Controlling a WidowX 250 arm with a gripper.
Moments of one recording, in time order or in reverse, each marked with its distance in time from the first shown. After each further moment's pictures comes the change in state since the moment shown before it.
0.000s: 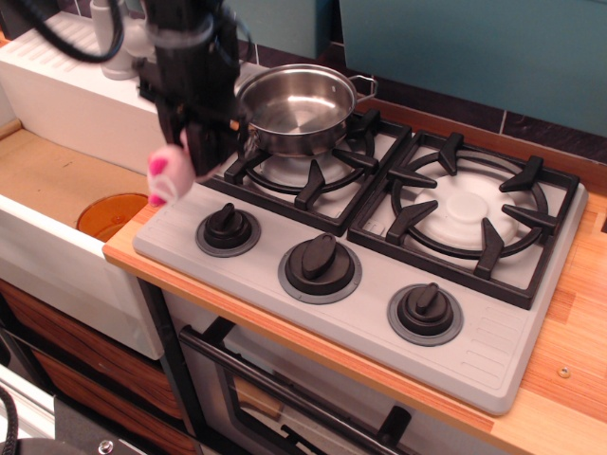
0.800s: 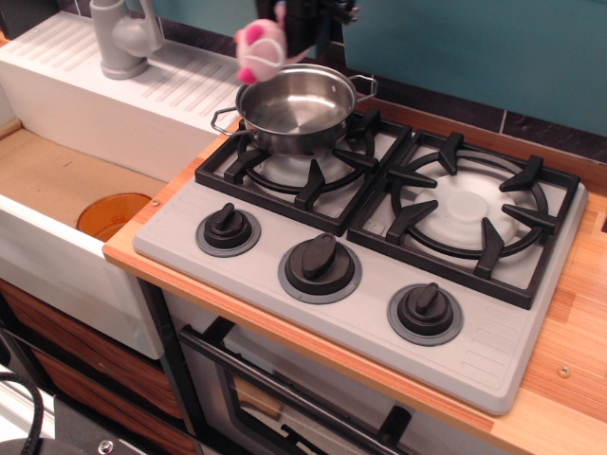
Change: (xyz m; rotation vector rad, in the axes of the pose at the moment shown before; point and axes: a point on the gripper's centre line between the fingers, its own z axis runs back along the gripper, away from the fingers) arm 0.084 -0.027 0.055 0.024 0.002 -0.033
